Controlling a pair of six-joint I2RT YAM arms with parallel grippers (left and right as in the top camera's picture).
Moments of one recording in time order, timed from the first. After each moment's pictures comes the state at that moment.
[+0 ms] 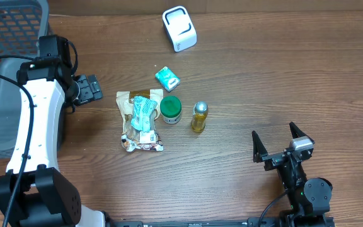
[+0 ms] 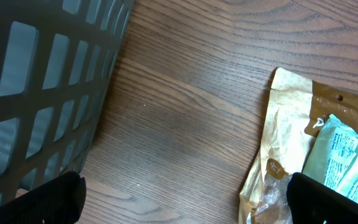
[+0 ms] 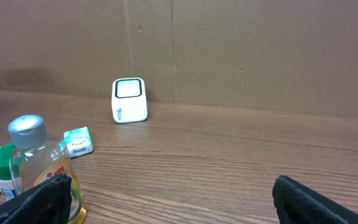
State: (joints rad) left arm 0.14 1.68 1.48 -1.11 -0.11 -0.26; right arm 0.08 0.02 0.02 -0.02 -0.15 0.01
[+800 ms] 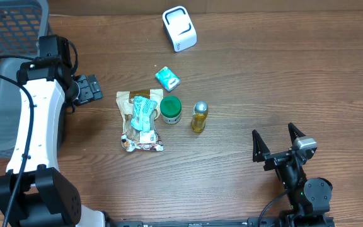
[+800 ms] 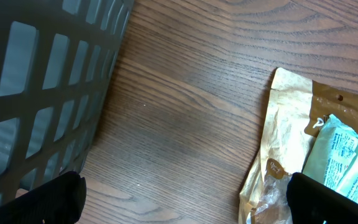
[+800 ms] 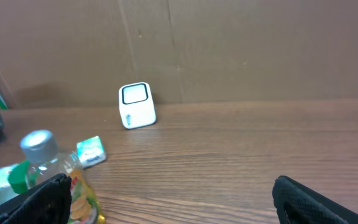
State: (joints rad) left arm 0.14 1.68 1.48 -1.11 -0.11 -0.26; right arm 0.08 0.02 0.02 -0.02 -0.15 0.15
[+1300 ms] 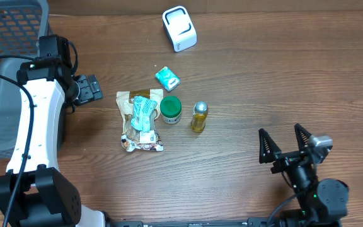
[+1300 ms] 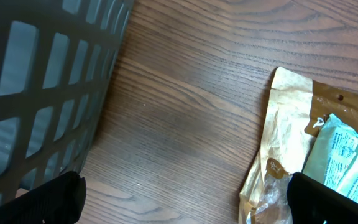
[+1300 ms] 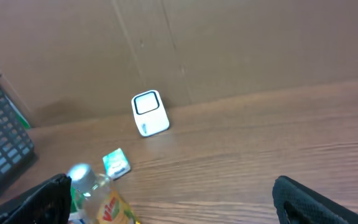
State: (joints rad) left arm 0.14 1.68 1.48 -1.11 -0.11 -0.26; right arm 0.08 0.10 0.29 -0.28 -0.15 0.27
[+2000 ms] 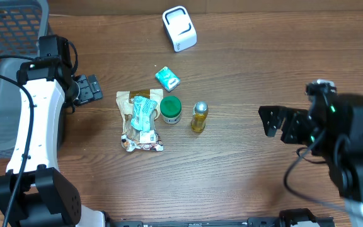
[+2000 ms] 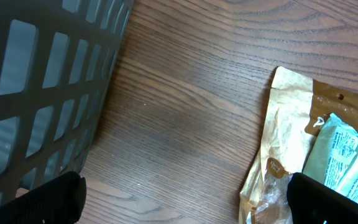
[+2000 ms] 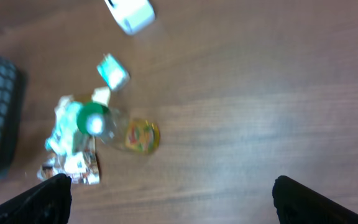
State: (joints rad) left arm 0.14 1.68 1.48 -1.11 -0.11 -0.26; right arm 0.08 0.97 1.22 -1.09 -0.23 0.28
